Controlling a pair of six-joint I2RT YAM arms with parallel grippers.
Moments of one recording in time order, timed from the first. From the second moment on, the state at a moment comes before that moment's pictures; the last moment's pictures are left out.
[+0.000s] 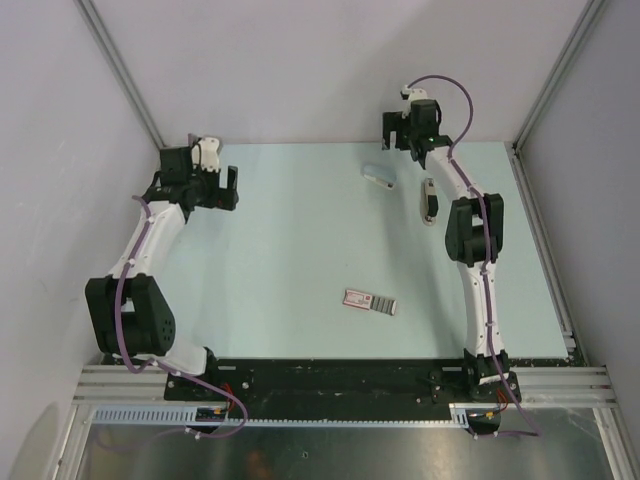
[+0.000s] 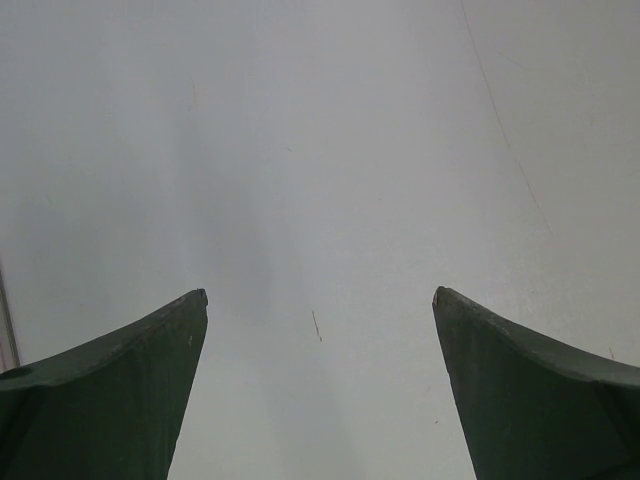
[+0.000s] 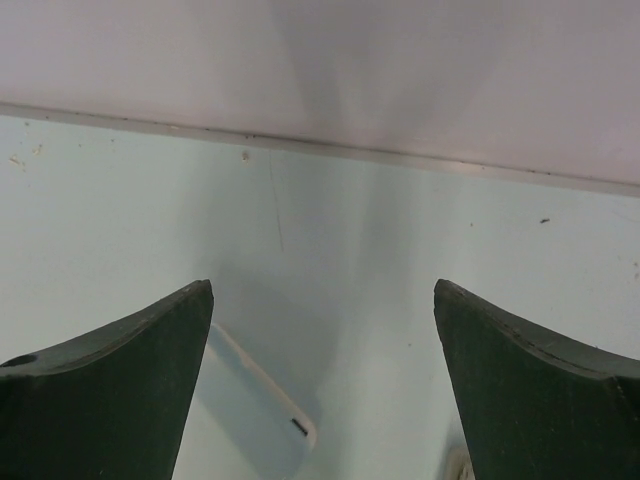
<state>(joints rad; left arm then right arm) 0.03 1.51 1.26 -0.44 0.19 0.17 0.20 2.45 2.26 -0.25 0.01 0.07</state>
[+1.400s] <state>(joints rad) -0.03 1.43 1.09 -0.38 0.16 0.20 0.31 2.36 1.94 -0.34 -0.22 -0.12</state>
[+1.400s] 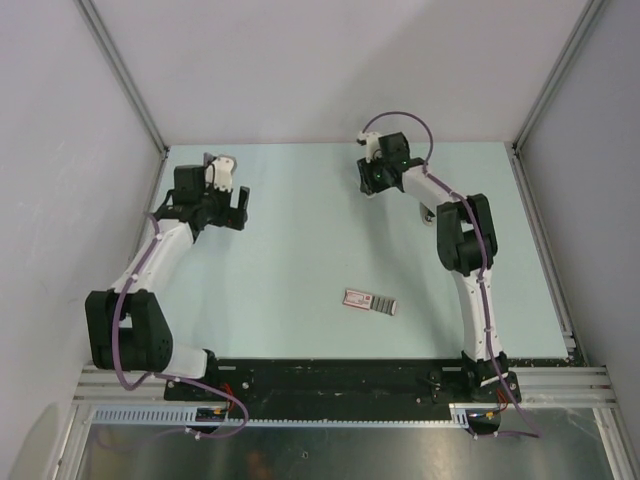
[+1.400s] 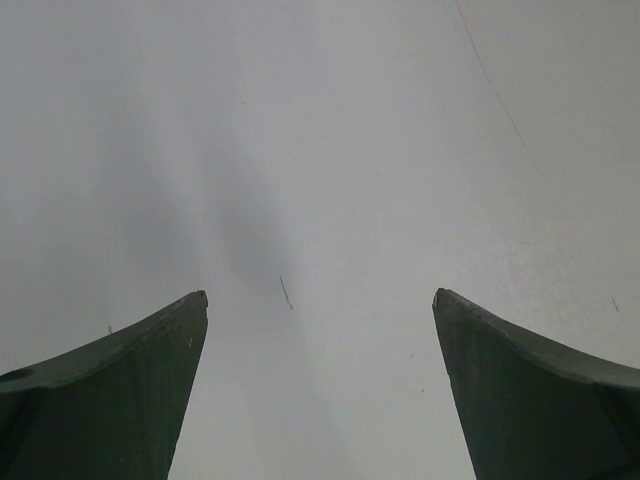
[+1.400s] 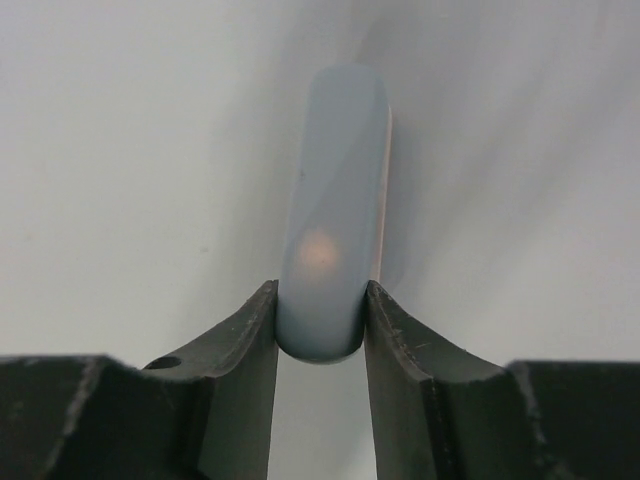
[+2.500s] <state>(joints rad) -0.14 1.26 0.78 -0.31 0.64 0.22 0.88 1.85 1.33 0.16 0.06 0.75</state>
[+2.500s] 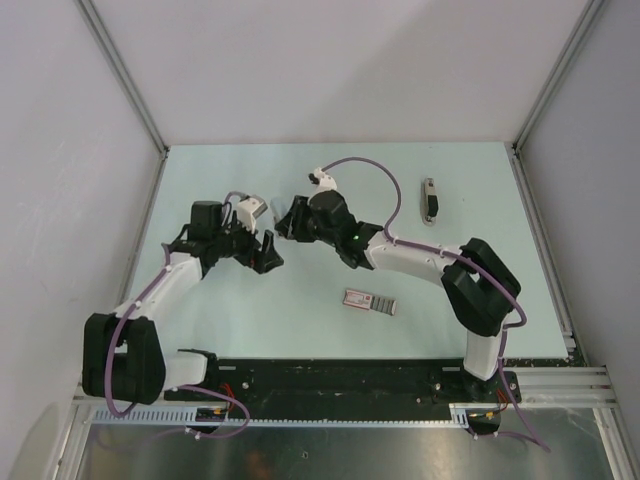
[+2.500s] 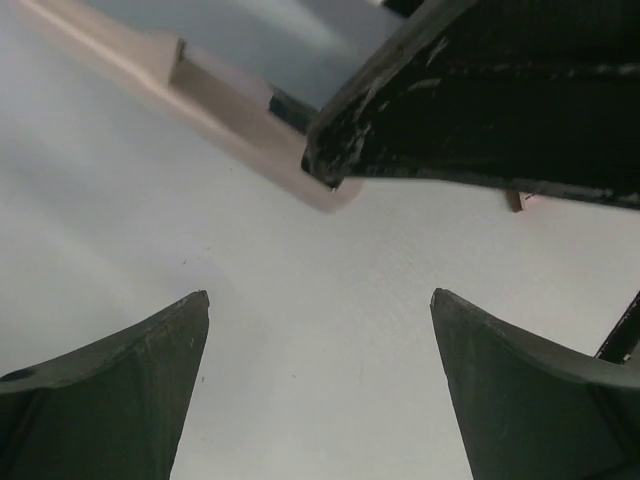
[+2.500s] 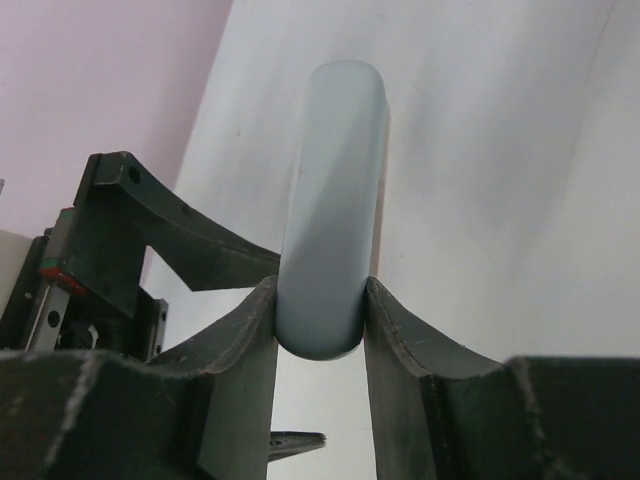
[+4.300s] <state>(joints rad) -0.14 1.15 0.60 -0.14 0.36 0.72 0.85 1.80 1.12 0.26 -0.36 0.62</state>
